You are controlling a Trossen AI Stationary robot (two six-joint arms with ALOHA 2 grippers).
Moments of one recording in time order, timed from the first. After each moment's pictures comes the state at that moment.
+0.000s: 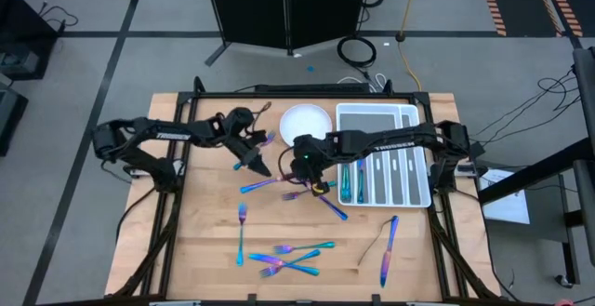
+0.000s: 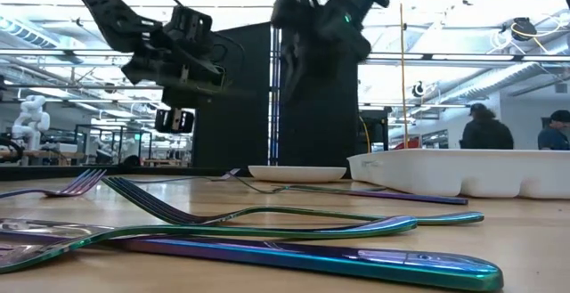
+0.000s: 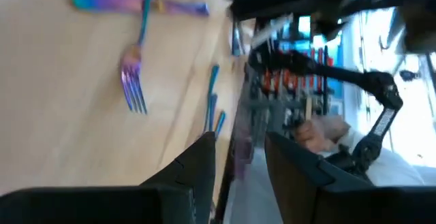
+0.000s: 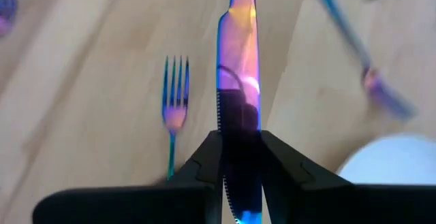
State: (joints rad) left arm 0.45 1.44 0.62 0.11 1.06 -0.81; right arm -0.05 1.85 1.43 -0.56 -0.05 -0.39
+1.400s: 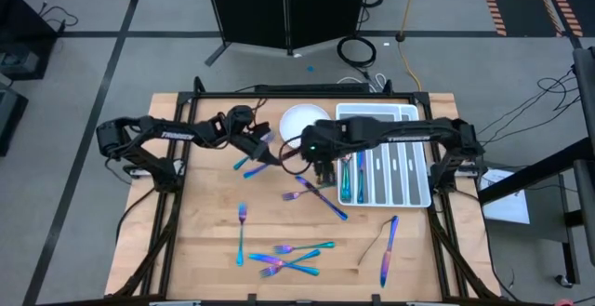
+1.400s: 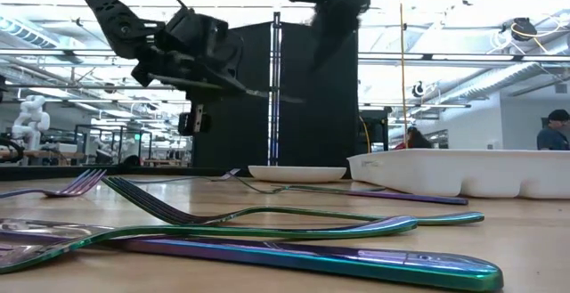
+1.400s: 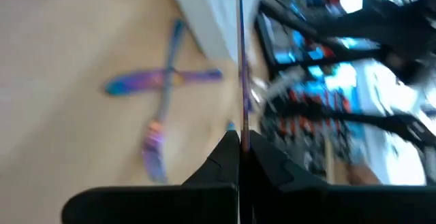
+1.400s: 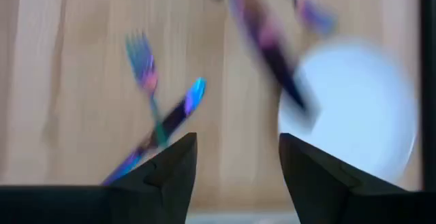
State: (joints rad) left arm 0.45 1.49 0.62 0.32 0.86 -0.88; right arm -0.04 1.78 1.64 -0.98 0.11 -0.07
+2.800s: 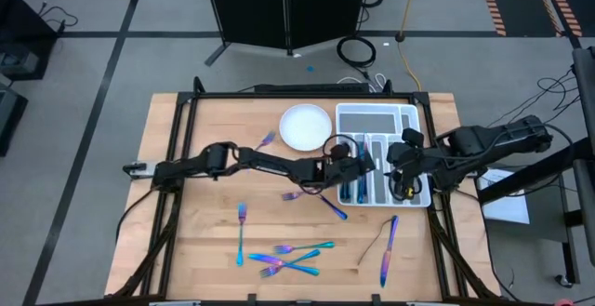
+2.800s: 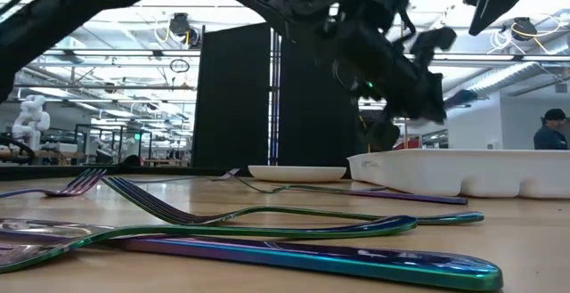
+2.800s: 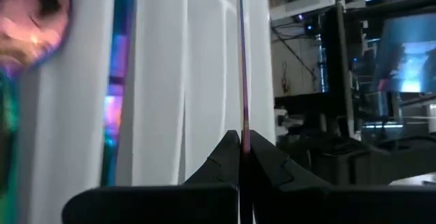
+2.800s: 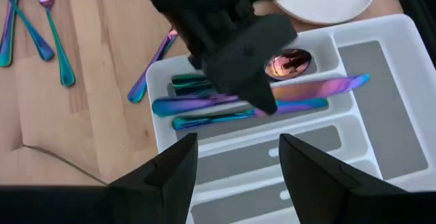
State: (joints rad) left arm -0.04 2.45 1.95 0.04 -0.44 -1.54; right arm 0.28 0.99 1.12 -1.23 0.29 0.49
